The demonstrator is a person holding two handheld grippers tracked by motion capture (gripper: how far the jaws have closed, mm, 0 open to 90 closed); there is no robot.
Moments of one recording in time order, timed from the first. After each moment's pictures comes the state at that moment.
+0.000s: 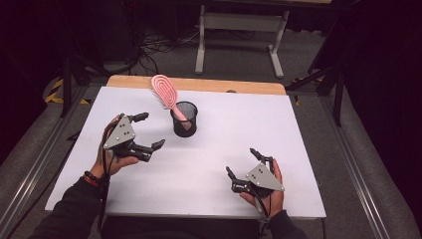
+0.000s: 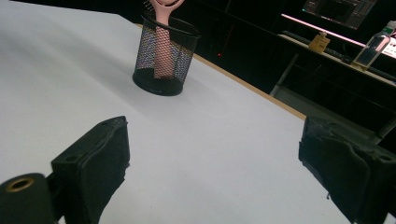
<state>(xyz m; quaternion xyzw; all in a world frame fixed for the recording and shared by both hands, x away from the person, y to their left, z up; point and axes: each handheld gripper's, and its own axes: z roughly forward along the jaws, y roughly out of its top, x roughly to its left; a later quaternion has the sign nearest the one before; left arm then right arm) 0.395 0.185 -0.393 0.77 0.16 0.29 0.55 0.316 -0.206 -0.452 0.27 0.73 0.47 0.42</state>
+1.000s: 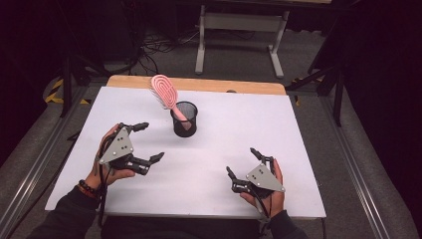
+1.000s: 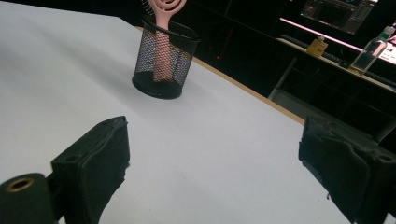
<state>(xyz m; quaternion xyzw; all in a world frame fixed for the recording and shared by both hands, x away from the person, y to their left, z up) 0.366 0.186 -0.397 0.78 0.12 0.29 0.55 0.314 -0.206 -0.449 0.26 0.73 0.47 0.43</state>
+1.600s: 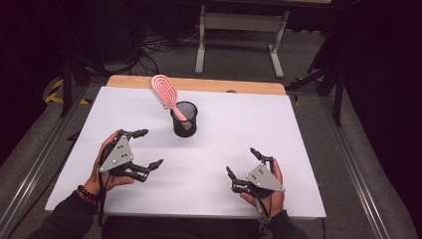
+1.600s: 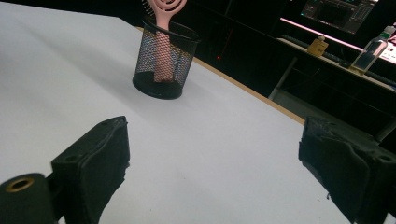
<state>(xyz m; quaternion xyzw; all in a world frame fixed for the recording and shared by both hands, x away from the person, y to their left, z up) 0.356 0.189 -0.411 0.79 0.12 0.29 0.53 0.314 -0.206 -0.449 0.26 0.73 0.47 0.43</state>
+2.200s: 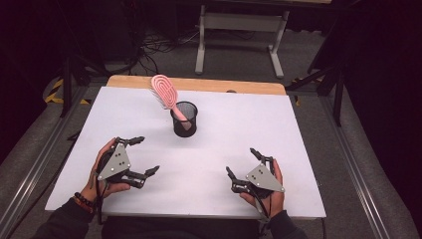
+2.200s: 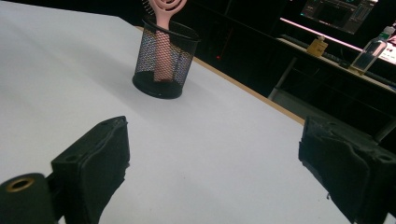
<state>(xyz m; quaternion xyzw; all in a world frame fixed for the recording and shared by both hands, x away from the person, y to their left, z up) 0.347 0.198 -0.432 0.79 0.13 0.29 0.52 0.314 -0.206 -0.449 0.26 0.73 0.47 0.43</state>
